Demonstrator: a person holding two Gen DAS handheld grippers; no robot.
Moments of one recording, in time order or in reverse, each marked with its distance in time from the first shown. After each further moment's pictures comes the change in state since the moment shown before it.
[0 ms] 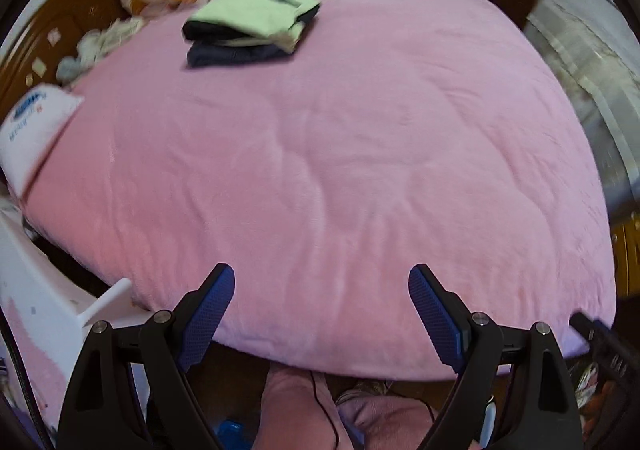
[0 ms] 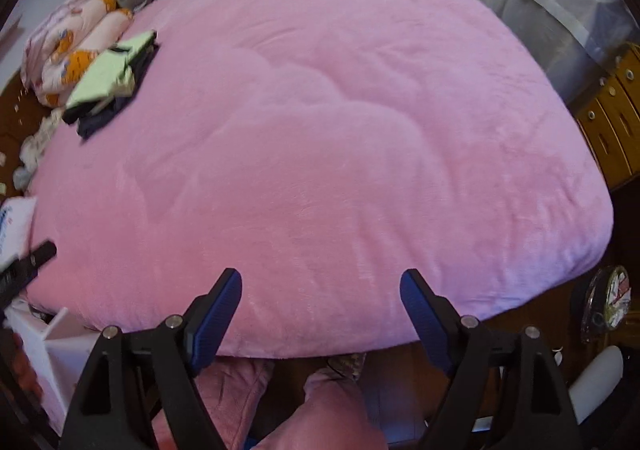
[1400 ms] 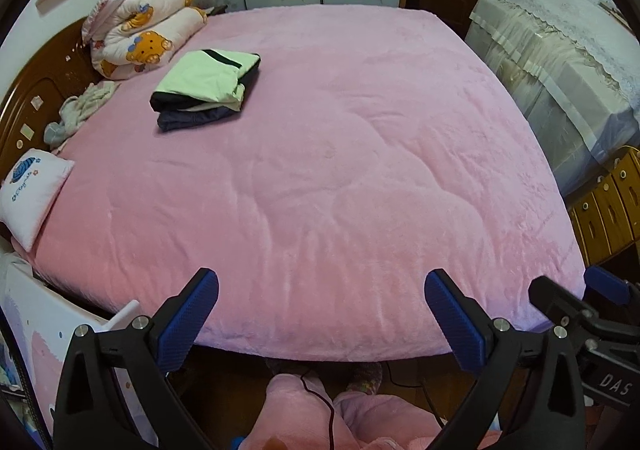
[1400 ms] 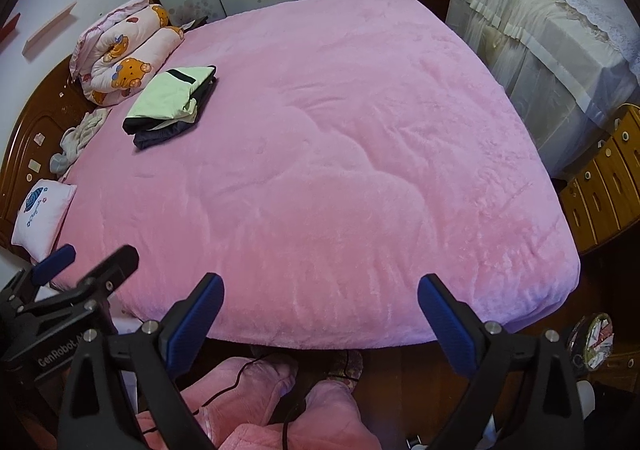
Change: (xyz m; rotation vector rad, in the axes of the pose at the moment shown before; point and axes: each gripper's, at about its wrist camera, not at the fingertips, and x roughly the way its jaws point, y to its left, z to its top) left arm -0.101 -0.061 -0.001 0.165 -0.102 -0.074; right arm -0.127 0.046 0.007 -0.146 -0.137 0.039
